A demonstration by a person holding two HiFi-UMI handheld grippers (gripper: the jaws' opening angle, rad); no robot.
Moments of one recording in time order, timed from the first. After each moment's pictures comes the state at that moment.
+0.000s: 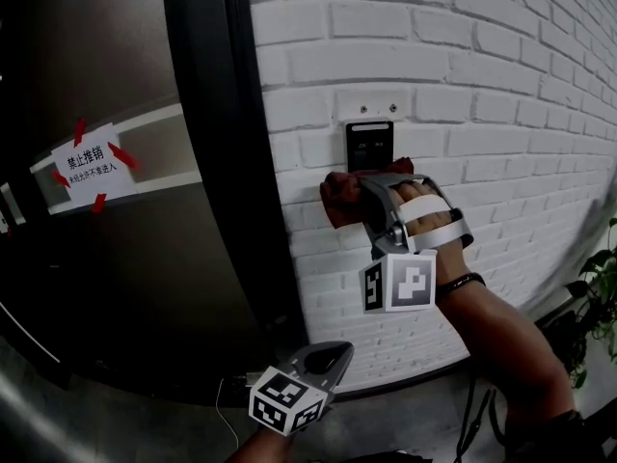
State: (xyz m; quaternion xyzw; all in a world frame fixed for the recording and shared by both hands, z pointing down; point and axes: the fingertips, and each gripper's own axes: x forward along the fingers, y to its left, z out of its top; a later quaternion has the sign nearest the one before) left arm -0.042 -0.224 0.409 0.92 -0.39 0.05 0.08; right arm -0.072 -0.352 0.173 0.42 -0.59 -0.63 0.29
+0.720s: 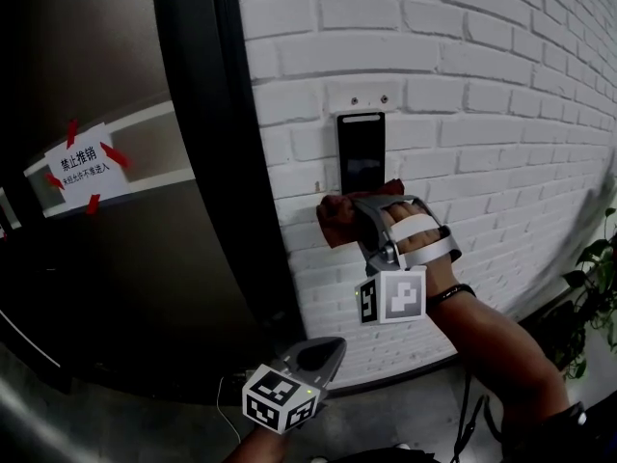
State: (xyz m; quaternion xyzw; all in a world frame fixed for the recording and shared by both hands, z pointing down) left arm -0.050 -0.221 0.409 0.91 -0.39 0.05 0.09; right arm -0.070 -0.352 0.224 0.40 -0.62 -0.61 0.30
